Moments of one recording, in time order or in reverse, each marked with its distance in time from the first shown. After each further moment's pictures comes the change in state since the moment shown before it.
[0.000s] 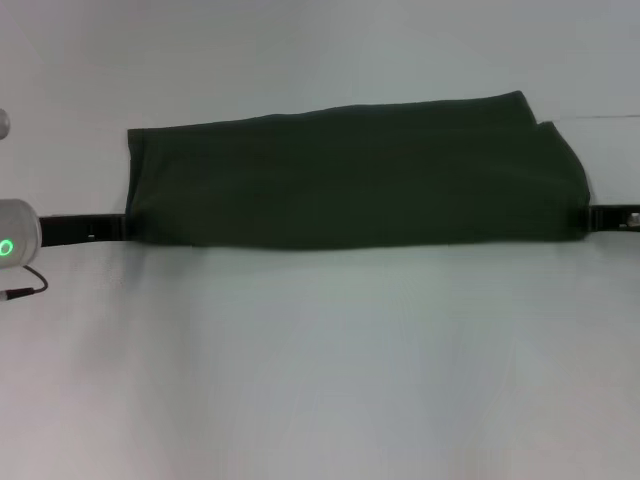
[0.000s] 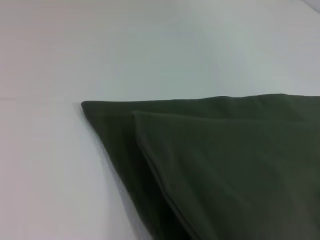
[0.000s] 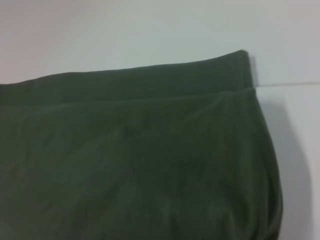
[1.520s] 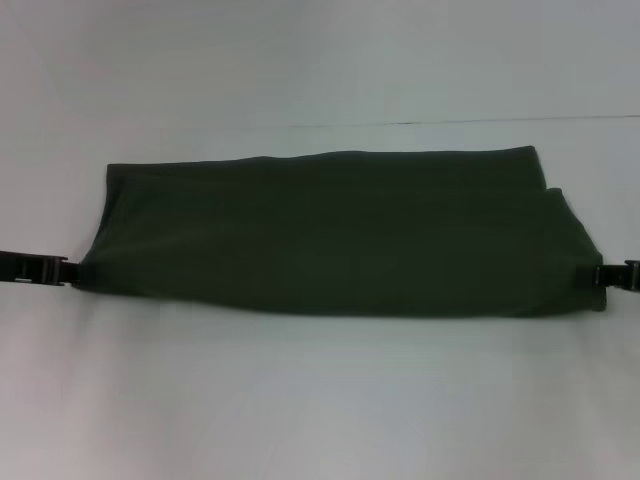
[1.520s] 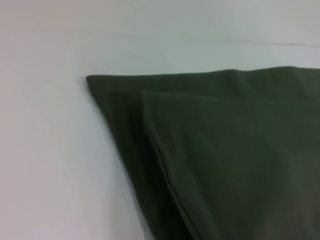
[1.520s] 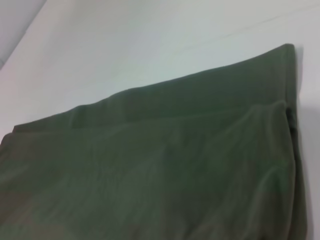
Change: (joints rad) left arm 0.003 0.070 -0.237 0.139 0.327 0.418 -0.033; right arm -0.223 0.064 0.165 -0.341 0.009 -0.568 0.087
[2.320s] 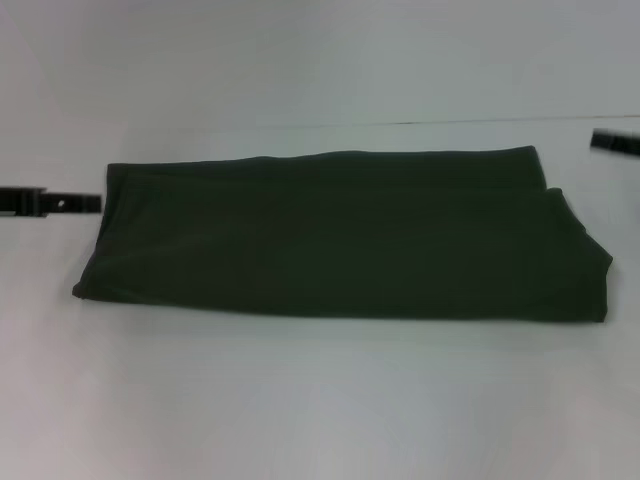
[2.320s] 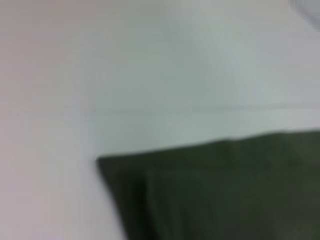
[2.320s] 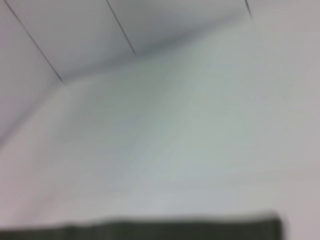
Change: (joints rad) left arm -0.022 0.035 -0.044 0.048 -0.111 0.031 0.021; right arm 0.072 -0.015 0.044 -0.050 0.175 0.140 -0.136
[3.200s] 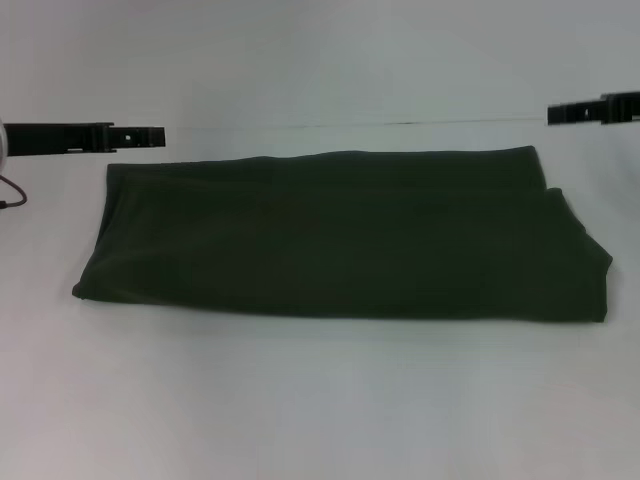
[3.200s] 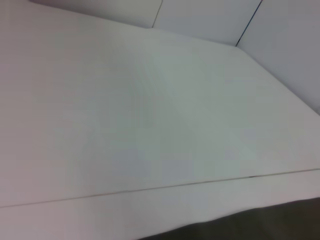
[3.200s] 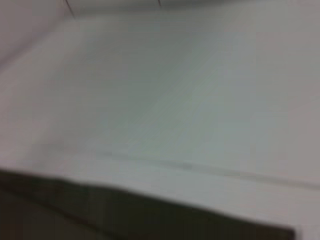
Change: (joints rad) left arm -0.101 -0.022 0.051 -0.129 -0.137 -0.201 0.034; right arm 0.241 -0.158 -0.182 0.188 -0.209 0.061 0.155
